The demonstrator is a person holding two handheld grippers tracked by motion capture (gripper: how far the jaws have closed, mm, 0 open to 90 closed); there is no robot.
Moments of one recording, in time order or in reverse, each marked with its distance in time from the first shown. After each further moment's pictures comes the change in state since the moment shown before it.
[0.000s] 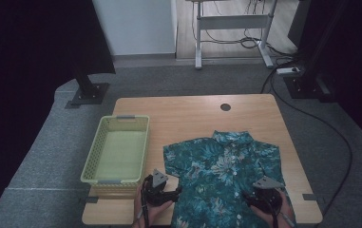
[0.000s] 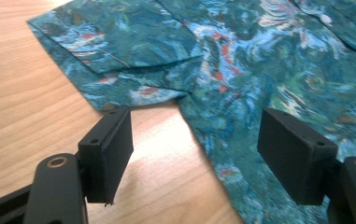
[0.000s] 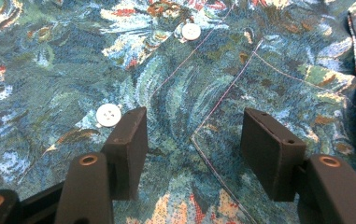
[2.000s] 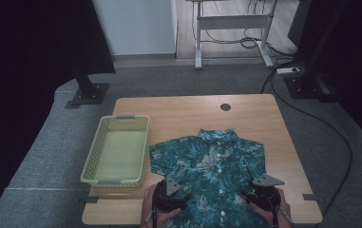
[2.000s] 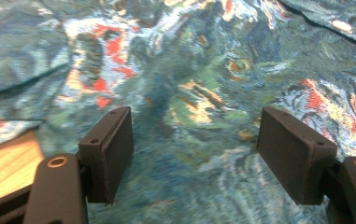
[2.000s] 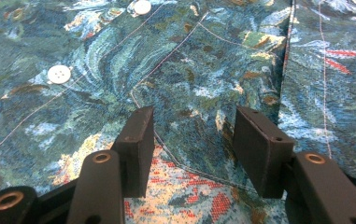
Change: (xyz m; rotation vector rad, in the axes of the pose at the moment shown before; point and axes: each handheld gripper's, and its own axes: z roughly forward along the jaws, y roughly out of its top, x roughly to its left) left arm -0.026 -0.012 0.017 0.042 -0.033 0.150; right arm -0.006 0.002 0.007 -0.036 0.053 0.005
